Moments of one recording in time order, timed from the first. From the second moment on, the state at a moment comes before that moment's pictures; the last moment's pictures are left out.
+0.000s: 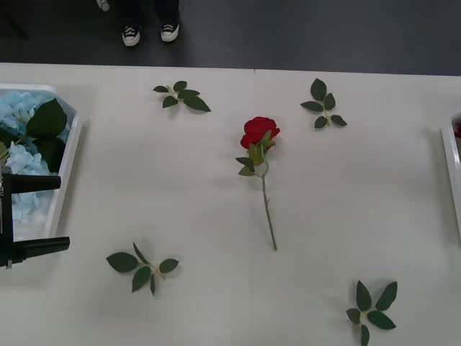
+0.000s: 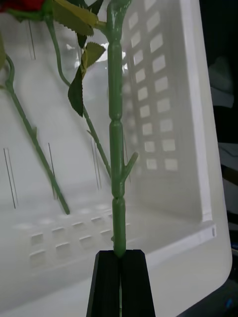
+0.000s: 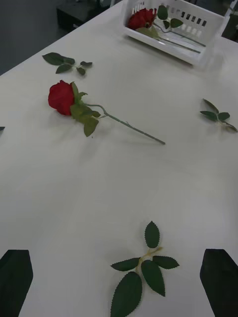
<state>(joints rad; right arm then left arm) 0.43 -1.03 -0.45 -1.83 -0.66 1.05 1.35 0.13 0.55 0.57 -2.09 1.68 1.63 -2.67</state>
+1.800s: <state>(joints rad) 0.19 -1.03 -0.47 -2.07 -1.23 1.12 1.50 0.13 0.55 0.57 -2.09 1.68 1.63 -2.67</state>
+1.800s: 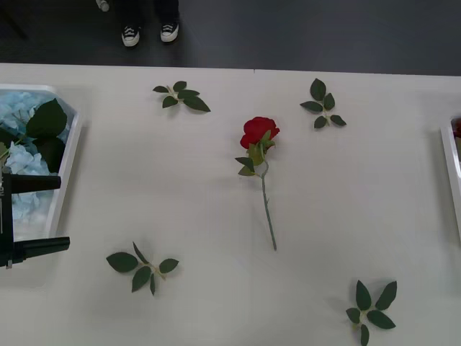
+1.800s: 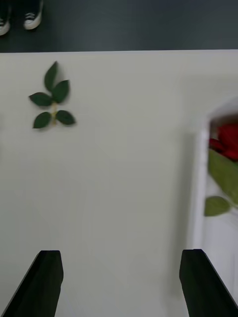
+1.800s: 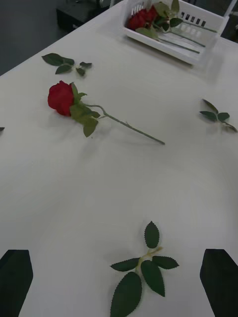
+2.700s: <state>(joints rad) -0.44 -0.48 0.35 -1.78 -0.57 1.02 1.29 0.13 0.55 0.57 -2.09 1.68 1.63 -2.67</state>
